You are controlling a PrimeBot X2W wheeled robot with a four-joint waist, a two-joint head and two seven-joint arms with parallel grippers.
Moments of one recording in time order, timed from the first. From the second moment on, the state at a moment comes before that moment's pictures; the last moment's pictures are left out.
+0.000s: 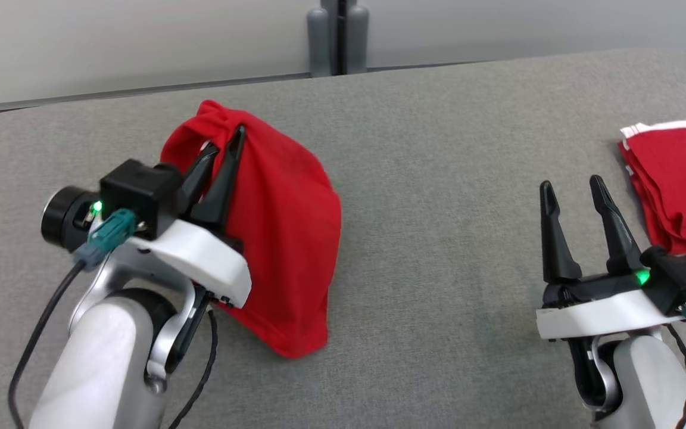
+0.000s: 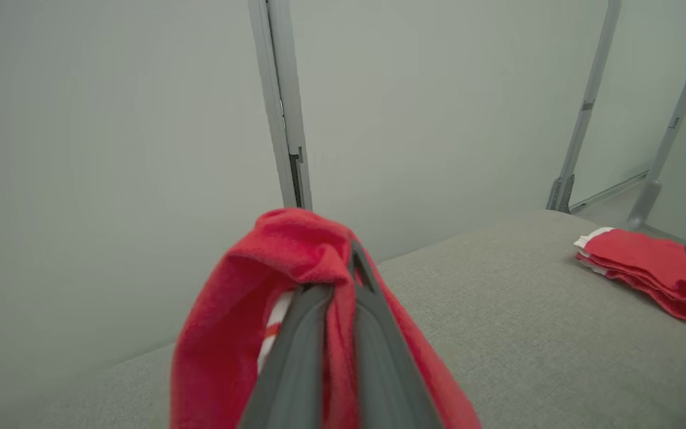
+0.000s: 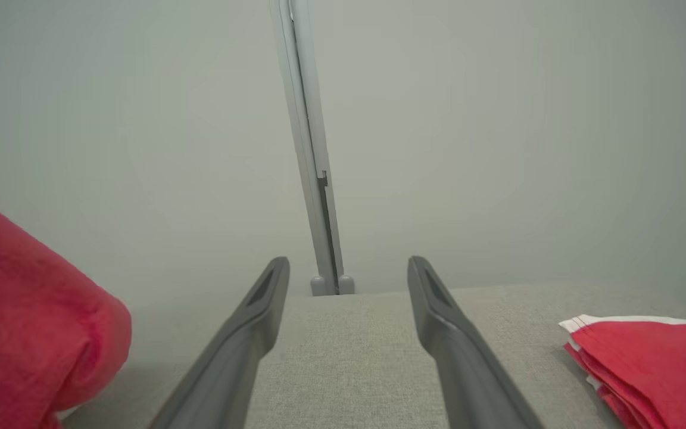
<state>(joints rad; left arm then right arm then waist) -0.35 0.18 -0.25 -0.19 -0.27 -0.01 0.26 -0.25 -0.10 0.13 0.20 0.24 0.13 -0.26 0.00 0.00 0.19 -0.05</state>
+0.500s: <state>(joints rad) -0.75 0.08 -0.34 0.36 -0.18 -0.01 0.12 -0.35 -0.05 0.21 0.22 0.37 0.13 -0.26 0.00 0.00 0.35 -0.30</state>
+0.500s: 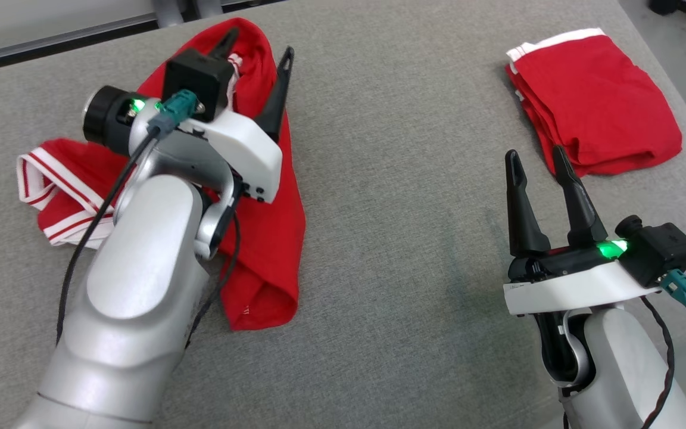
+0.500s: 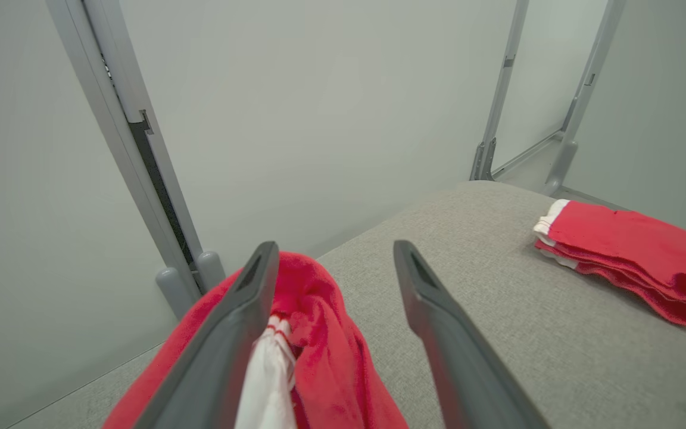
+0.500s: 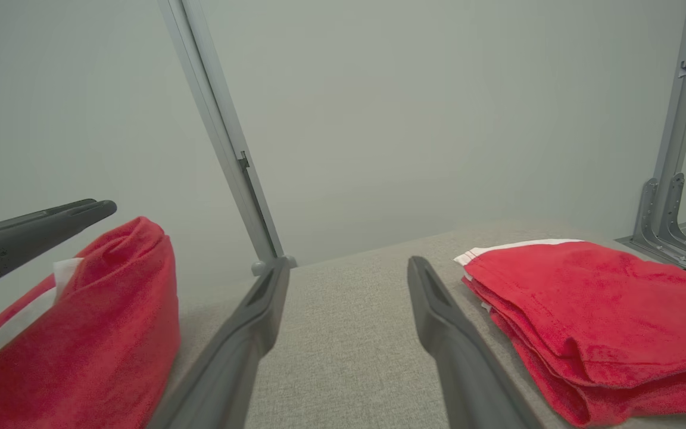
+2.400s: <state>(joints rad) -0.12 0.05 -0.12 0.14 -0.20 -0.09 -0.26 -0.15 -0.10 0.18 0.21 0.30 0.13 -0.26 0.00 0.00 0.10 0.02</state>
